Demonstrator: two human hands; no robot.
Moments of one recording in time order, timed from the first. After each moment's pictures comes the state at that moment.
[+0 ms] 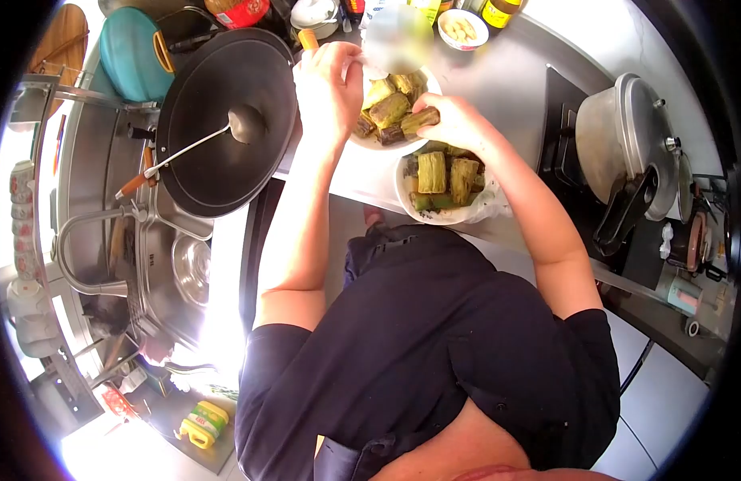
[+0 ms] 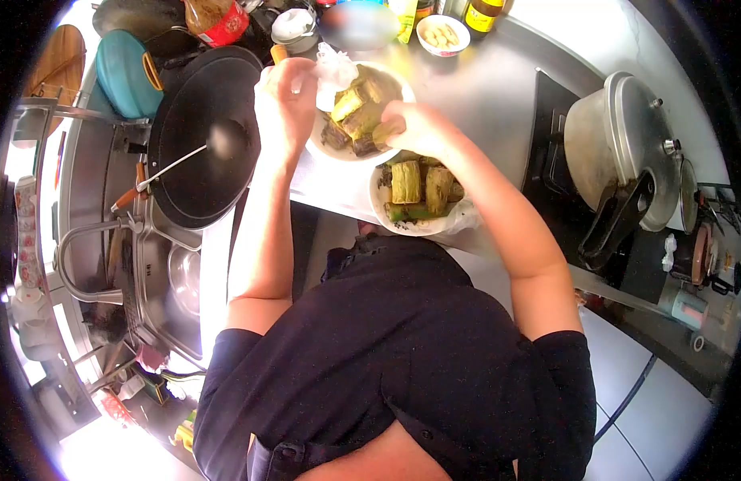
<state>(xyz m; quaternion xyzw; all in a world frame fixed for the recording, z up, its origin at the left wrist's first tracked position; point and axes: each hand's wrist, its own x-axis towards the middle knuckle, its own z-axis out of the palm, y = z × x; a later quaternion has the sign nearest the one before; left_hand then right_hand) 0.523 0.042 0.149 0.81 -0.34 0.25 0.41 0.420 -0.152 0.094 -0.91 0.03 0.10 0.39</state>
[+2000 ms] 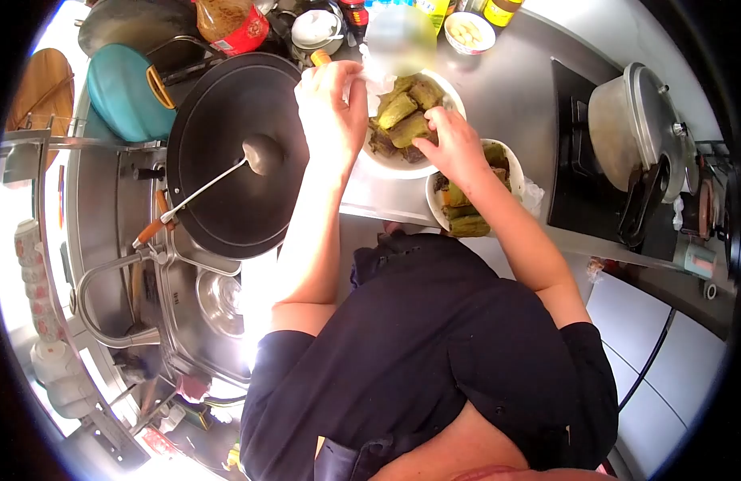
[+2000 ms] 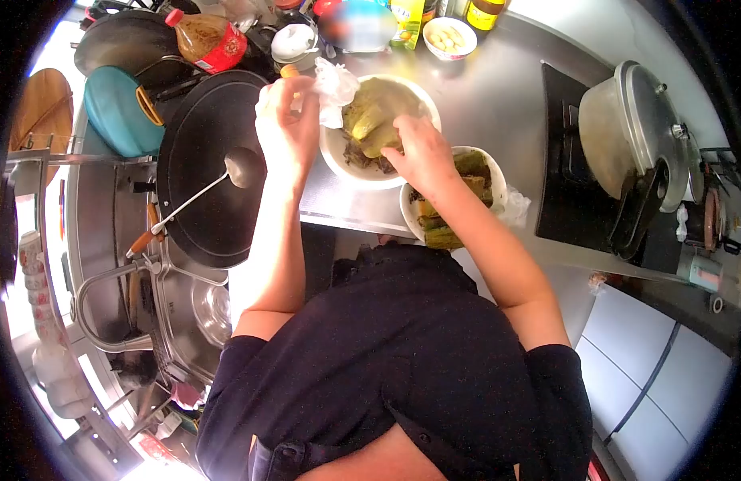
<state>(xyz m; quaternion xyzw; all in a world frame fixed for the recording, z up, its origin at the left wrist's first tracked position) 0.559 0.067 0.149 0.80 -0.36 0.23 0.42 0.425 -0.078 0.084 -0.93 0.17 -0.08 0.33</state>
